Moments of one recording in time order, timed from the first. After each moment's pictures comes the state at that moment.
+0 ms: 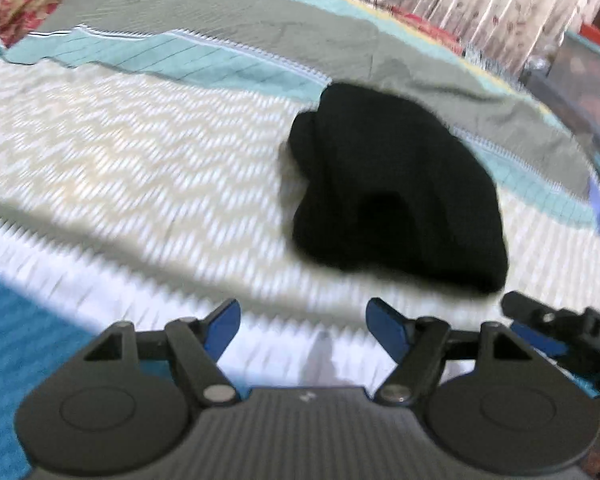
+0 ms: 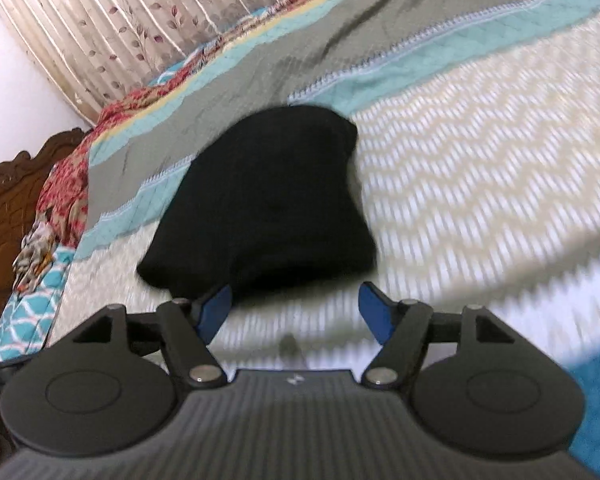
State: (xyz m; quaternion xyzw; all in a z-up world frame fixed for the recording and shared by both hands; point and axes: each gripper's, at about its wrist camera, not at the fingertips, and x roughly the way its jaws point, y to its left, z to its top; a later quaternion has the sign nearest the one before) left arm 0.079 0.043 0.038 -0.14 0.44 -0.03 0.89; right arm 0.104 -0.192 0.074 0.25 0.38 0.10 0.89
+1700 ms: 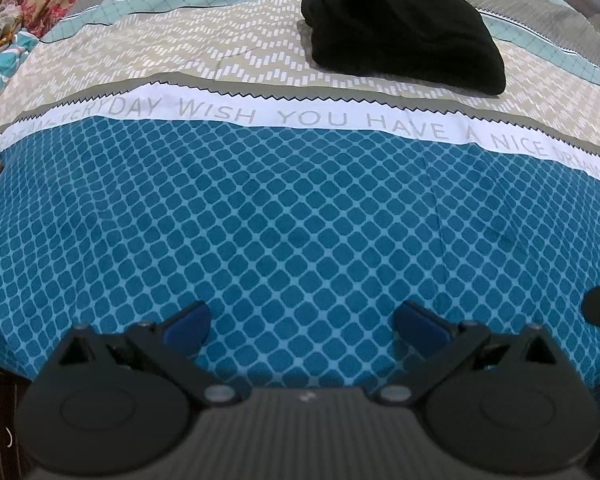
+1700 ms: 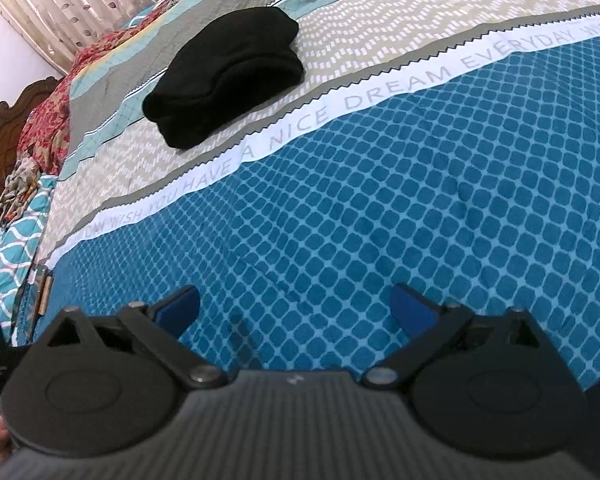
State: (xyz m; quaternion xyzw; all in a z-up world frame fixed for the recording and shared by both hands) left arm -0.038 0.001 0.014 -0.03 0.52 0.02 0.85; right arm -0.029 -0.170 0.061 0.24 0.46 0.05 0.86
